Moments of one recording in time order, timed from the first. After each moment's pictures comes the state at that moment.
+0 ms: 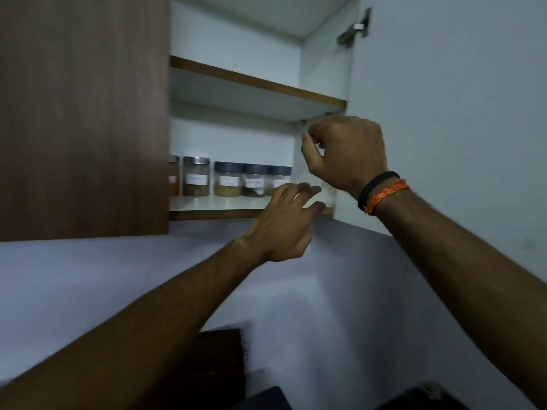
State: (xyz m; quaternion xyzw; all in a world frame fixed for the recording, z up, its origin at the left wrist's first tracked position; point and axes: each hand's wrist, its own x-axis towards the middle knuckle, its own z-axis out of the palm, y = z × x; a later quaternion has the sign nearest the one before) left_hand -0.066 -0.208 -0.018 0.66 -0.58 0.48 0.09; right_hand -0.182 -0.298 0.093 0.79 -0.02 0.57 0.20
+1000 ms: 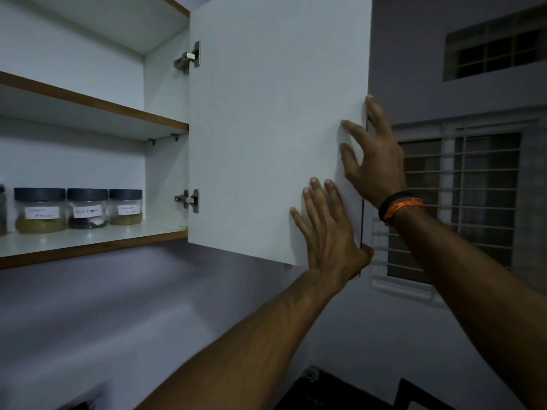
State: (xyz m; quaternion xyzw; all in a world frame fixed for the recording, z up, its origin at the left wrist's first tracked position) left_hand -0.350 -0.443 -0.004 0.68 -0.57 0.26 0.39; right_hand -0.425 -0.487 0.112 0.72 -0.21 0.63 0.20
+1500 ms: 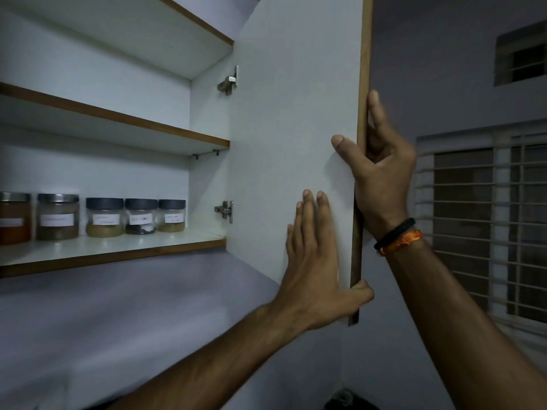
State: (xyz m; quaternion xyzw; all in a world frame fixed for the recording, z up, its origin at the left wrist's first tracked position) left_hand -0.300 -0.323 -0.009 0.60 -0.65 0.21 0.42; right_hand -0.376 -0.396 0.108 0.63 0.08 0.74 -0.22
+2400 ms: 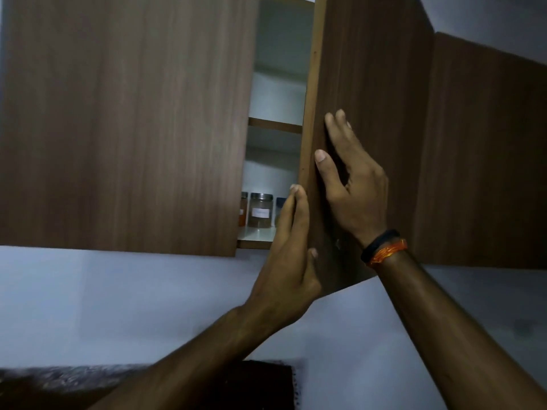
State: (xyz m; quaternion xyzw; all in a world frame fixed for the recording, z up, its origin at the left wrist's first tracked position) left_hand -0.169 -0.099 -0.015 0.68 -0.47 0.33 0.46; right_hand -0.179 -0.223 0.086 0.71 0.20 0.65 -0.18
